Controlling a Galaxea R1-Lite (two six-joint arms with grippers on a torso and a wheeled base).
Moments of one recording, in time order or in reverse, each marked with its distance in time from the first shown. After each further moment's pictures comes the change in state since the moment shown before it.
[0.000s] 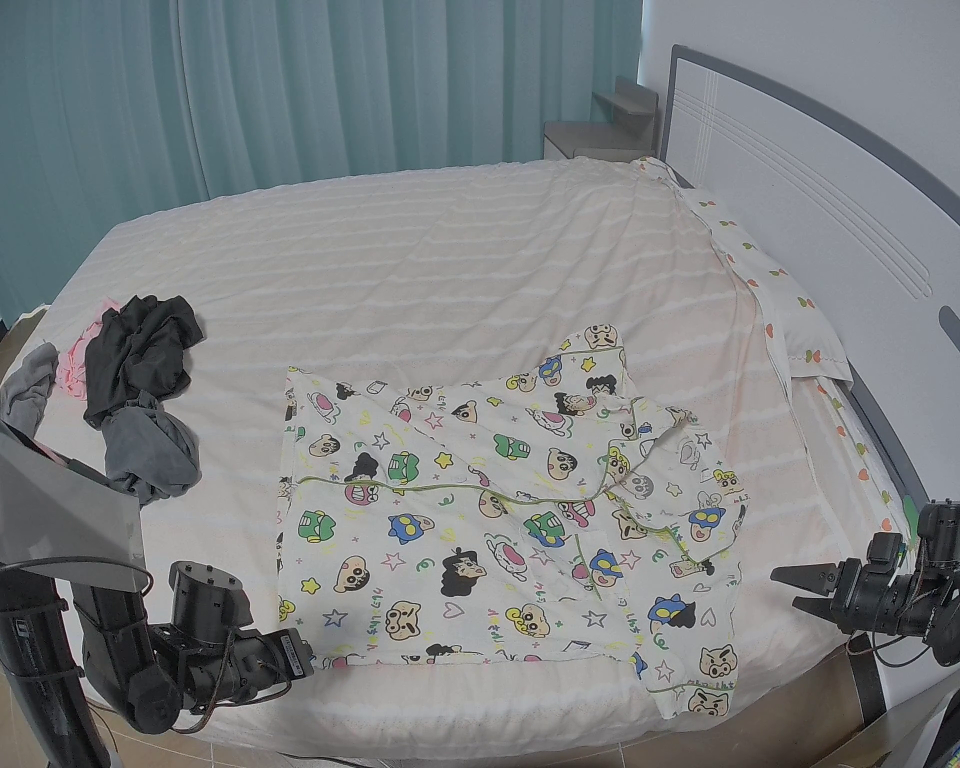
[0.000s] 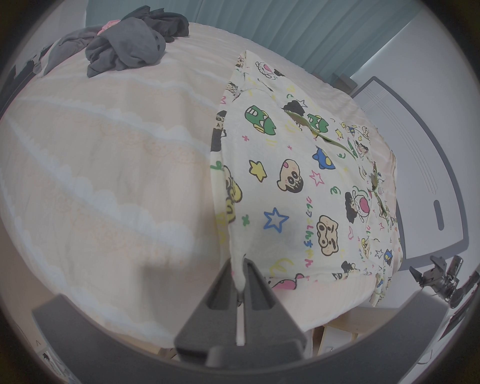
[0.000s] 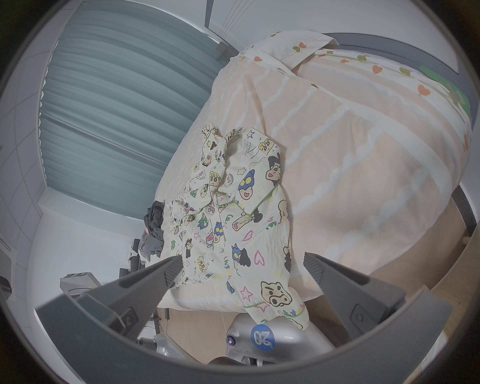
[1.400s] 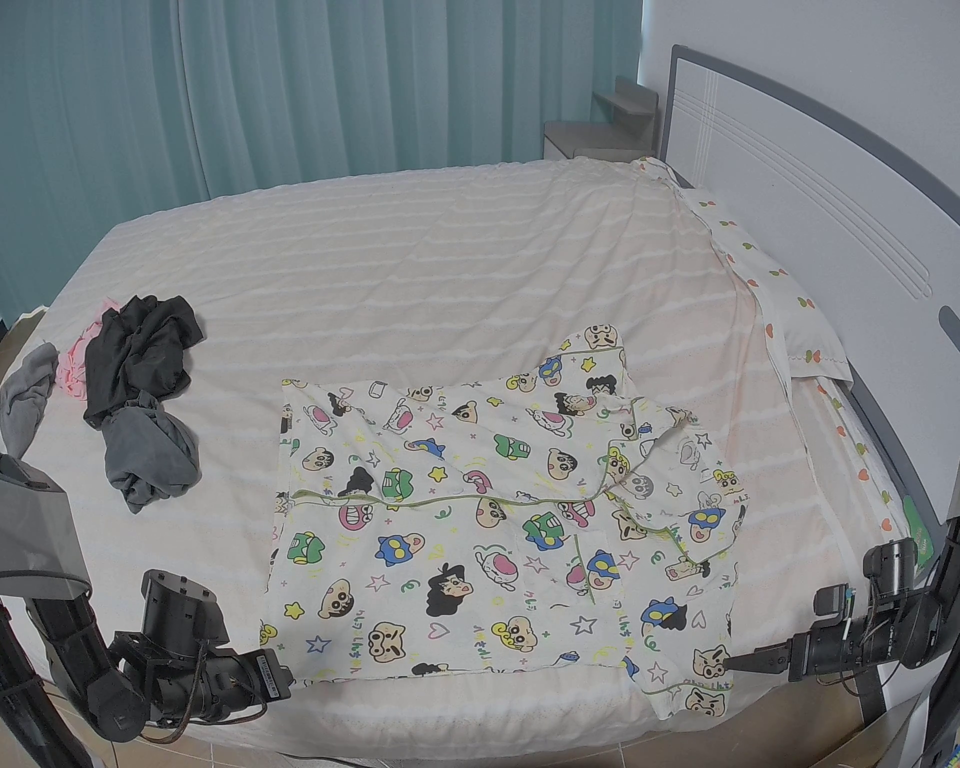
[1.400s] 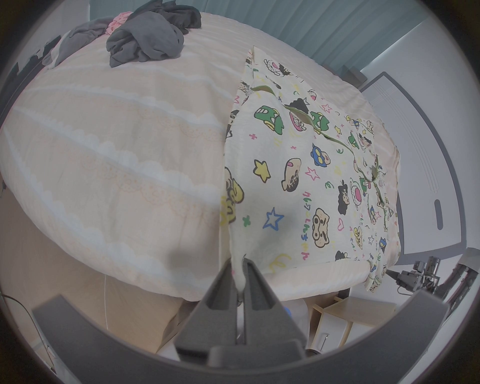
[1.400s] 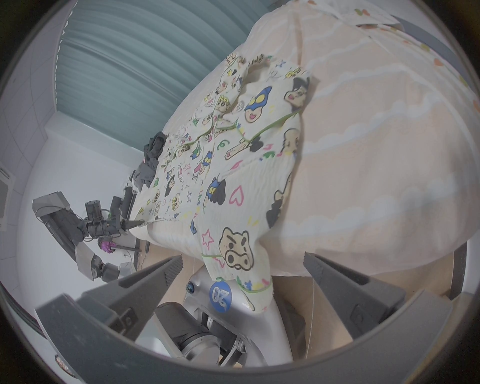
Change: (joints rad) left arm 0.004 -0.190 0.068 0.212 -0.025 -0.025; right arm 0.047 0.335 0.014 -0.010 0.076 -0.518
